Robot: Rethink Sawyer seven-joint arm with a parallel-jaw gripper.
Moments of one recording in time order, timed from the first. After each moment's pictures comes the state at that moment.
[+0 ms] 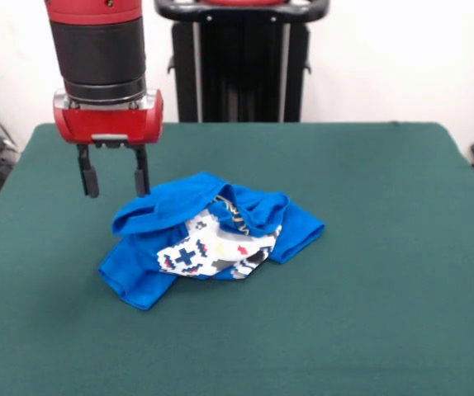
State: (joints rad) arm -0.63 -0.65 0.33 1.55 -0.38 0.65 1.57
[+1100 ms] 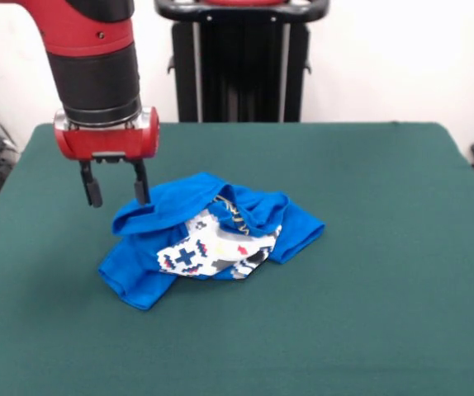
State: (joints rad) arm -0.66 -0.59 0.34 1.53 -0.39 0.69 1.57
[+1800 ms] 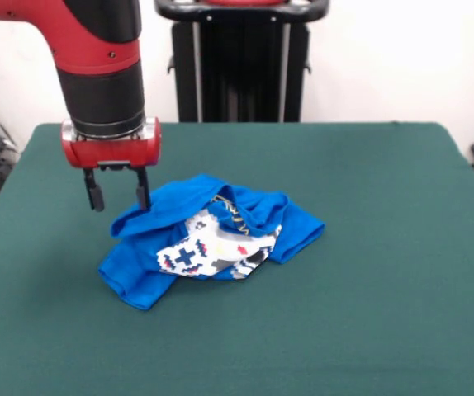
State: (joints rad) arm -0.66 -0.57 0.34 1.53 -0.47 0.71 1.57
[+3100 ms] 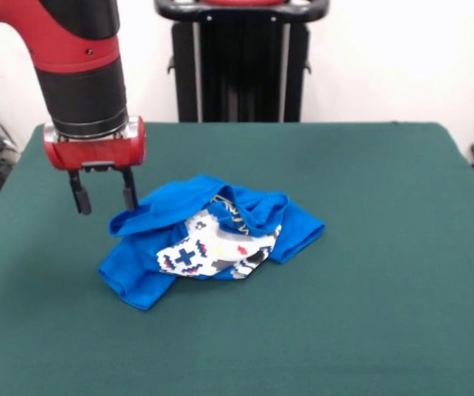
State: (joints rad) arm -0.75 -0.56 0.45 1.52 -0.52 0.74 1.57
